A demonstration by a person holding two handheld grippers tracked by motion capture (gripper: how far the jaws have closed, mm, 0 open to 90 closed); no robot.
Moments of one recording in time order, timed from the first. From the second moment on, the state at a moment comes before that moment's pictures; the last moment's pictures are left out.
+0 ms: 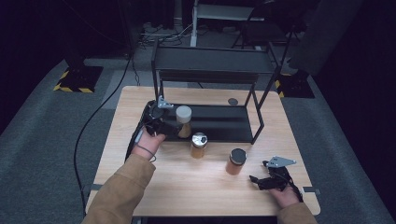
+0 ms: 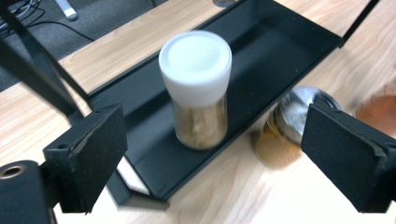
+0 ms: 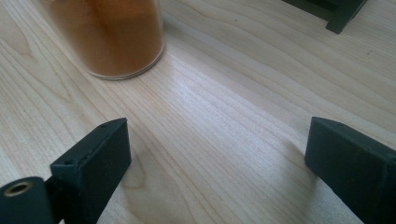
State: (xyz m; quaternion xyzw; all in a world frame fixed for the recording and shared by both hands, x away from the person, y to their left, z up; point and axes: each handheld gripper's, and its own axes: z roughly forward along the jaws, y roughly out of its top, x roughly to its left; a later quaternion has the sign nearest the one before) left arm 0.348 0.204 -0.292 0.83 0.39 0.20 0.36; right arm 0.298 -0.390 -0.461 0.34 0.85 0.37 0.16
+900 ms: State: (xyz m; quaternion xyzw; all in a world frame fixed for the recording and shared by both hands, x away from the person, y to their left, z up) left arm 0.286 0.235 -0.331 0.83 0.38 0.20 0.36; right arm 0.305 -0.387 -0.460 0.33 0.86 0.36 0.15
